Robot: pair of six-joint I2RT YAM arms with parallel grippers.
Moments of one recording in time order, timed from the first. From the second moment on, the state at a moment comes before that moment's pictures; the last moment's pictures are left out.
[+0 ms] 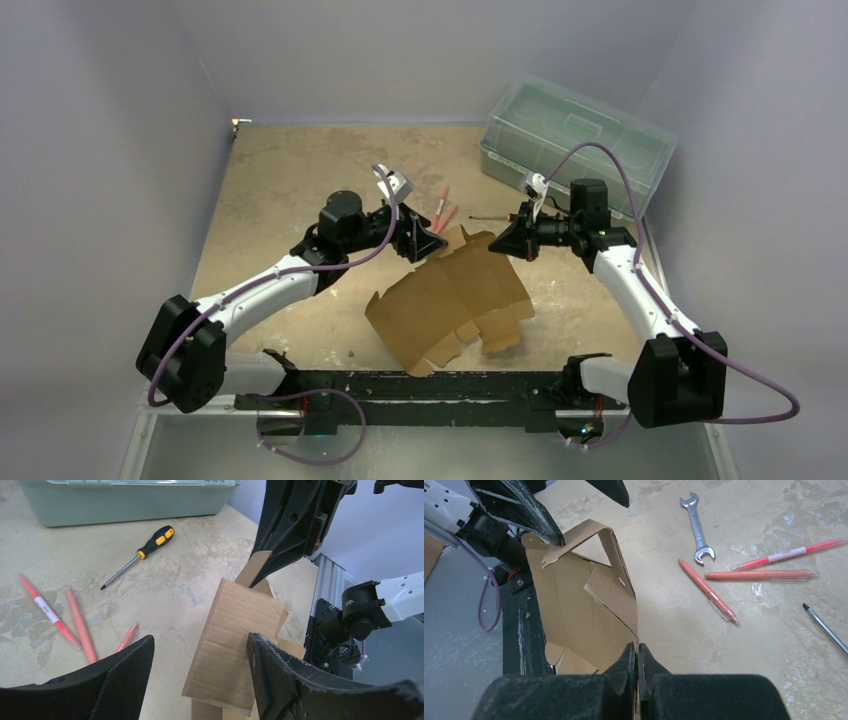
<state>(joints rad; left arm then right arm) -0.62 1.30 0.78 0.36 0.53 -0.28 0.11 1.21 0.85 -0.36 -1.09 -0.28</state>
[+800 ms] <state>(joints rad) -0.62 0.63 0.51 0.21 0.20 -0.43 0.11 1.20 0.85 -0.33 -1.03 -0.25</state>
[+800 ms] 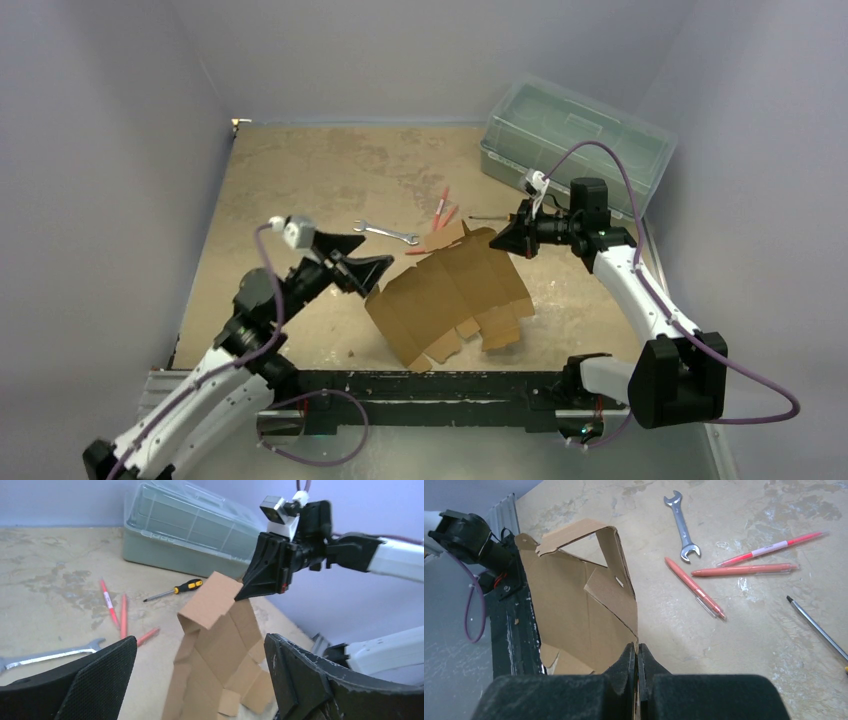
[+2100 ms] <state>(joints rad) -0.80 0.71 0.03 0.42 0.11 -0.93 0.11 1.24 0.81 -0.20 -1.01 -0.09</state>
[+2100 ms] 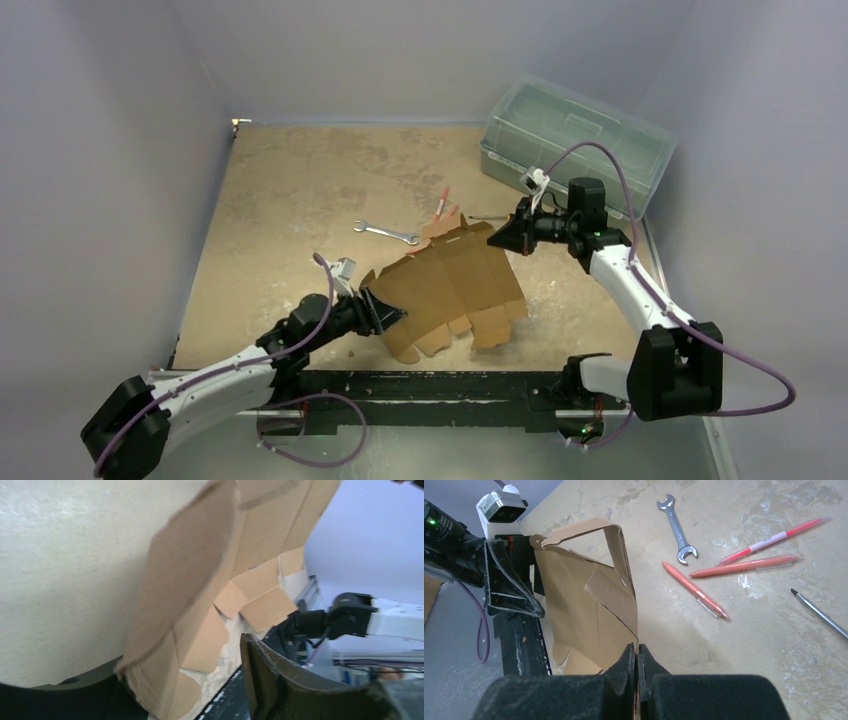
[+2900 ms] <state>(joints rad) -0.45 1.11 0.84 -0.06 0.22 -0.30 0.11 1.17 0.81 -0.21 -1.01 -0.12</state>
